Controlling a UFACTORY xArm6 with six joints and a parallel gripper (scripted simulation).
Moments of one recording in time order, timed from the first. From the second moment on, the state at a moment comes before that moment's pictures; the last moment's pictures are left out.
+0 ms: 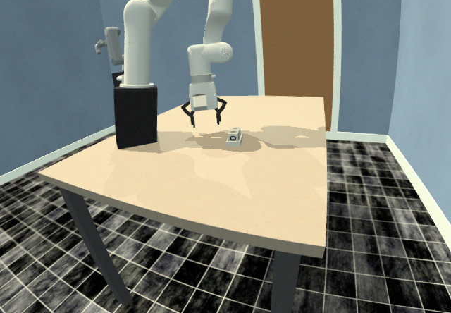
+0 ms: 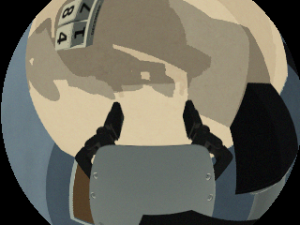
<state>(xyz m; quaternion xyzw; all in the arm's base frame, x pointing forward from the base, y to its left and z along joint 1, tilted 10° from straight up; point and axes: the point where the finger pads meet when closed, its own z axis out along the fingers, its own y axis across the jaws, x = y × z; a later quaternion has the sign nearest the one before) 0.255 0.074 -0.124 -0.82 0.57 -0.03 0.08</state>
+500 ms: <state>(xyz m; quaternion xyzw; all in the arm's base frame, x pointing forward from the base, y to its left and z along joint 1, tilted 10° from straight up) 0.254 0.073 -0.115 -0.82 0.57 -0.04 0.08</state>
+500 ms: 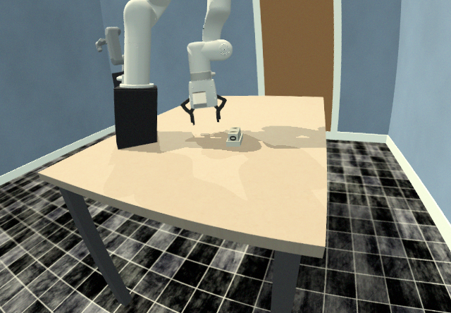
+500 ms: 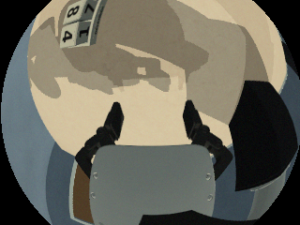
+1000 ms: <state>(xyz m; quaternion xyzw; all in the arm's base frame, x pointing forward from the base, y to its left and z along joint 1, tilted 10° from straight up) 0.251 0.072 -0.094 -0.83 0.56 -0.04 0.08</state>
